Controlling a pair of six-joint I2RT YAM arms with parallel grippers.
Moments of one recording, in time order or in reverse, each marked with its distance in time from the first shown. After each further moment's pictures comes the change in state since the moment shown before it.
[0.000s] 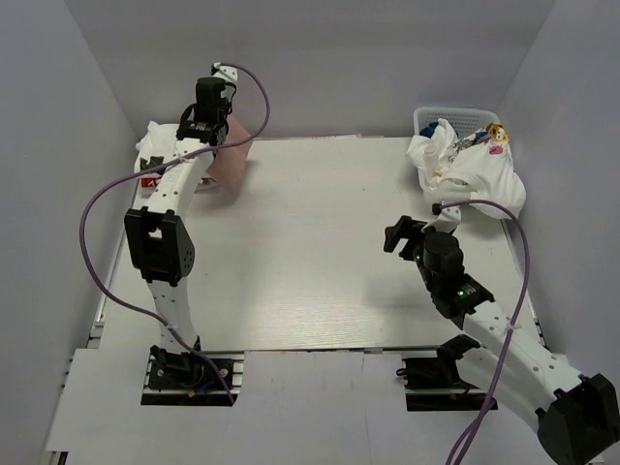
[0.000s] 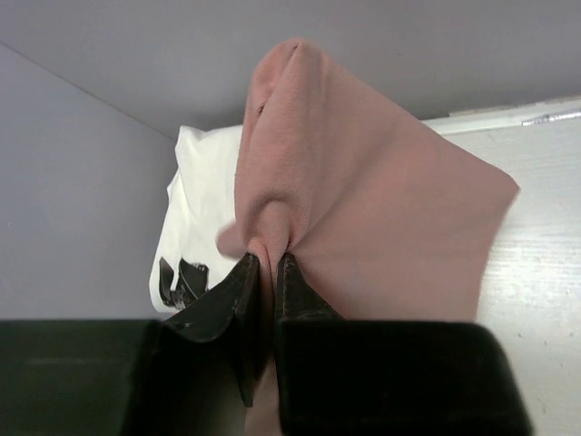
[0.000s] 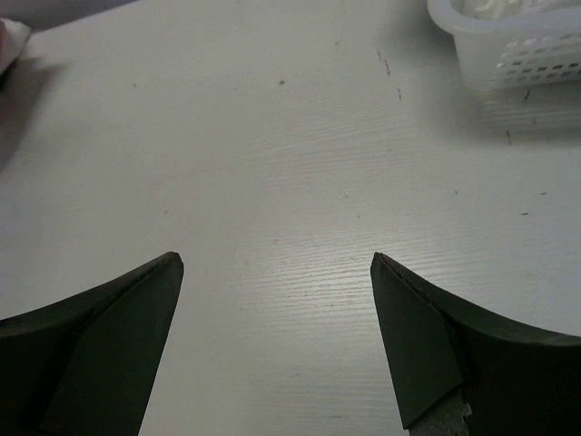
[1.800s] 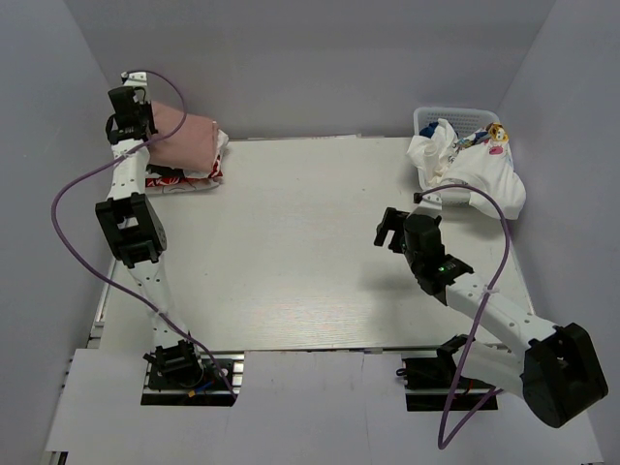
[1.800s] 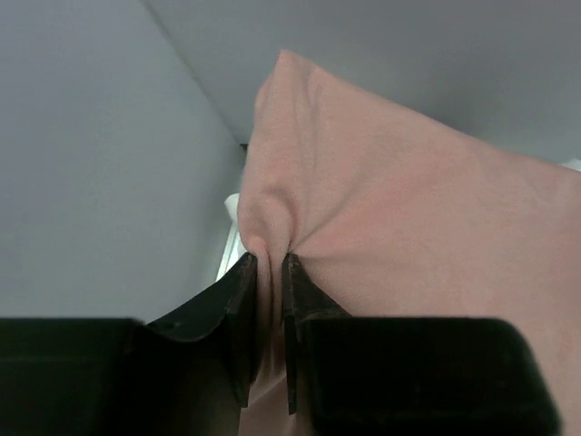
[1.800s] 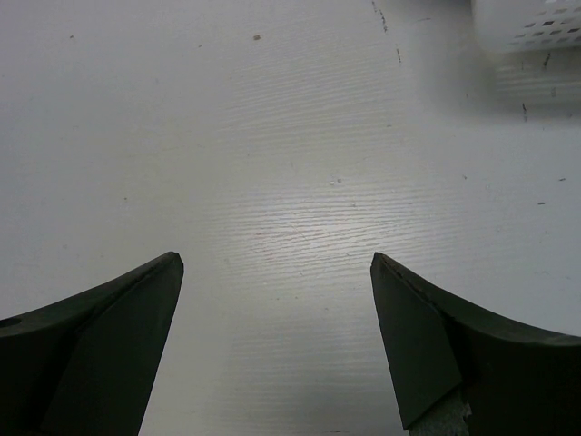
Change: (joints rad) left arm 0.436 0.301 0.235 0.109 0.414 -0.125; right arm 0.000 0.266 0.109 0.001 0.024 0.010
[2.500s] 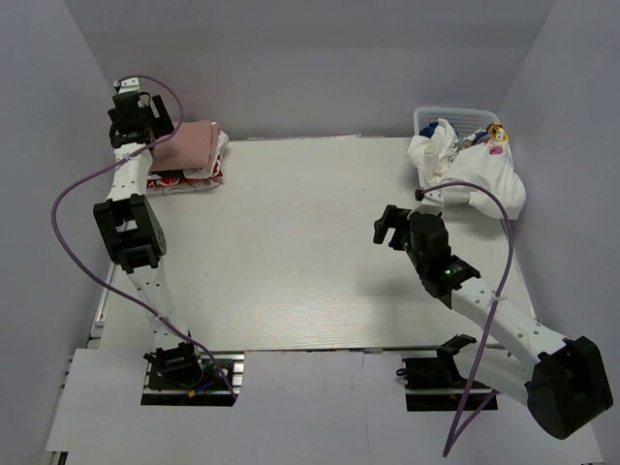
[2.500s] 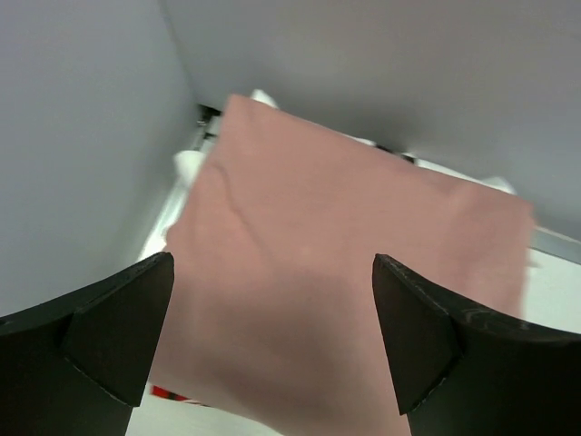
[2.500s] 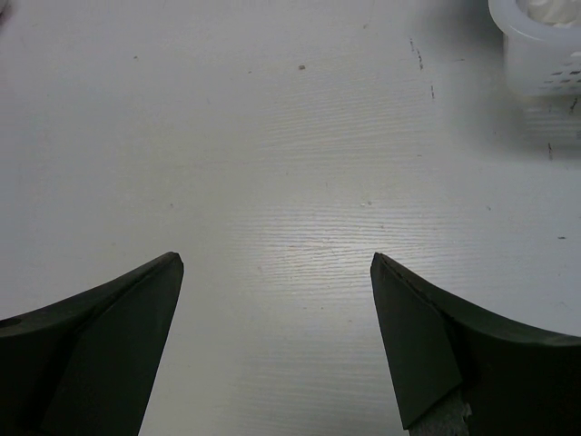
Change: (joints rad) left arm -0.021 -0.093 -0.167 0.045 -0.061 -0.269; right arm 0.000 -0.057 0.015 0.008 -0.067 -0.034
